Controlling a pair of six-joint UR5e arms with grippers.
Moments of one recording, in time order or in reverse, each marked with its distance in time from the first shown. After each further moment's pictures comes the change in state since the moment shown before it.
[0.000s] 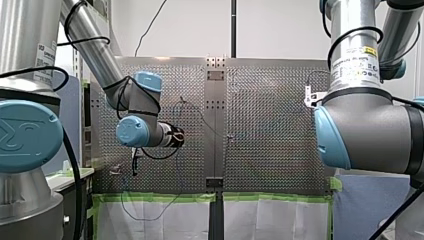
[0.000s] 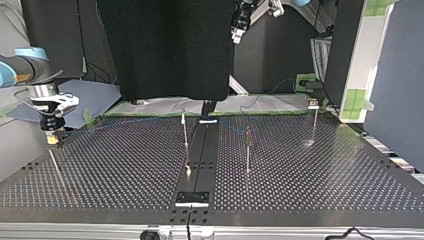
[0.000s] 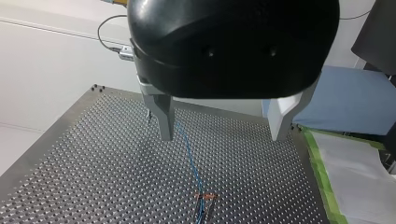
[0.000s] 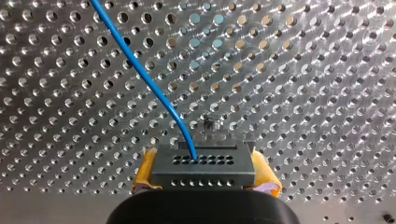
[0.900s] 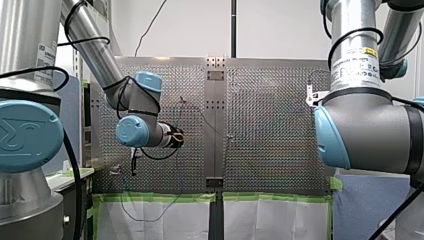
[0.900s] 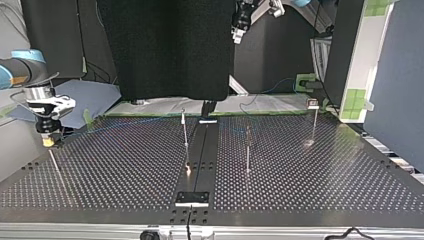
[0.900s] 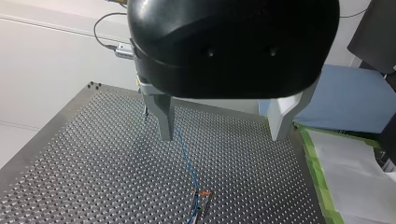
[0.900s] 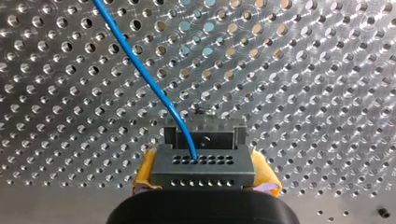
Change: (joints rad) left arm 0.004 0.000 0.001 -0.014 -0.001 0.001; right arm -0.010 0.014 -0.028 0.000 -0.002 -0.005
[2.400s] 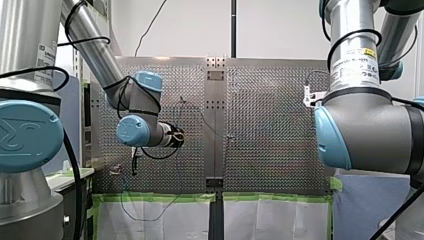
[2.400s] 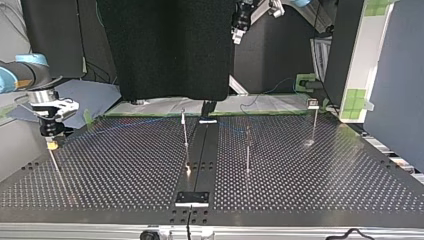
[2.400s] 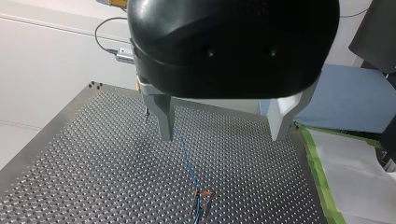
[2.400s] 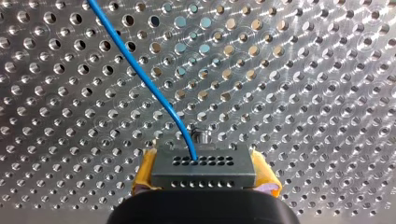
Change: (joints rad) left arm 0.001 0.000 0.004 -0.001 0.000 -0.002; right arm 0.019 0.023 -0.028 -0.019 -0.010 0.010
